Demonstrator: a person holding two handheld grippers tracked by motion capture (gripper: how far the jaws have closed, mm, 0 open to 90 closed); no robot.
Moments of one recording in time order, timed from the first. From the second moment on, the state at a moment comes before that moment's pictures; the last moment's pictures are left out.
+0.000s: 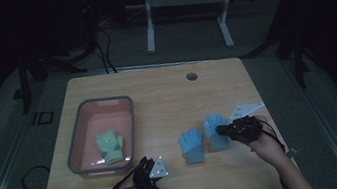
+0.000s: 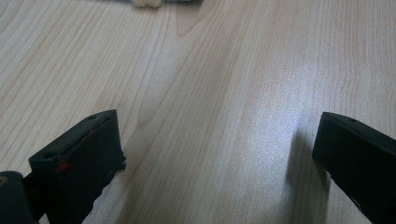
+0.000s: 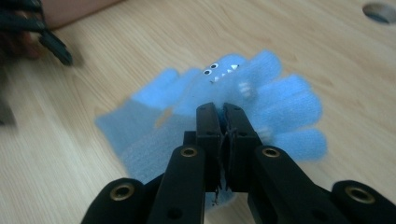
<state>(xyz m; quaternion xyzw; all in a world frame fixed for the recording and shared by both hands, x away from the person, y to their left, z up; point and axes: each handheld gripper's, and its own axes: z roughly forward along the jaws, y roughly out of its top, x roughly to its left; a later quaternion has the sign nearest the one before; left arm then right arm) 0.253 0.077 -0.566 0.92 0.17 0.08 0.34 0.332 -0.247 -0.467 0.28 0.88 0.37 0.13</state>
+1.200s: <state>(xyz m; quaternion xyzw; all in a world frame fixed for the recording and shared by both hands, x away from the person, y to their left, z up) 0.253 0.076 -0.566 0.92 0.16 0.08 0.34 0.343 -0.181 -0.529 0.28 0.90 0.34 0.05</state>
